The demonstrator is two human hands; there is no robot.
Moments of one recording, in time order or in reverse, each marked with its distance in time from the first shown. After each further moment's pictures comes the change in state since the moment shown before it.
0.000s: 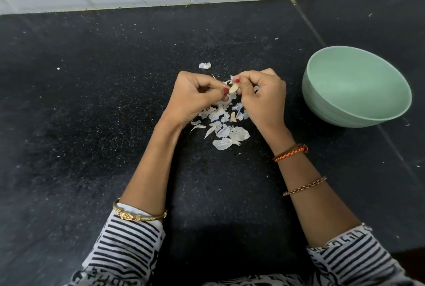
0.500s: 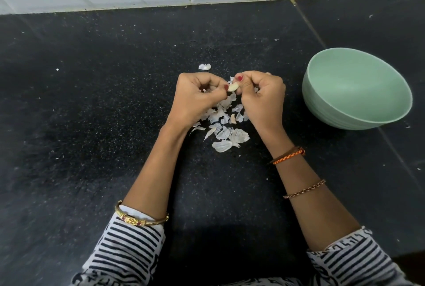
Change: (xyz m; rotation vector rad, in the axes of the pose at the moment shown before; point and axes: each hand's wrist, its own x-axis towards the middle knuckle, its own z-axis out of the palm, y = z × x) left_hand 0.001 -0.001 0.009 0.027 0.110 0.048; right_hand 0.000 -0.008 0.001 0.093 0.021 0.035
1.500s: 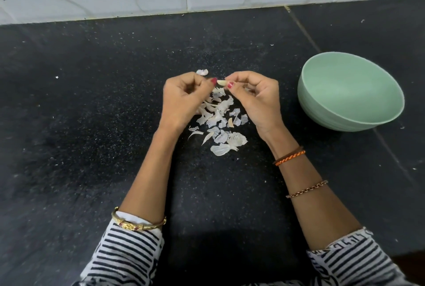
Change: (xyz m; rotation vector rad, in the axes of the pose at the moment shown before) left_hand 0.003 -0.008 -0.011 -0.003 0.122 0.008; right_hand 0.003 -0.004 -0.010 0.396 -0.219 0.131
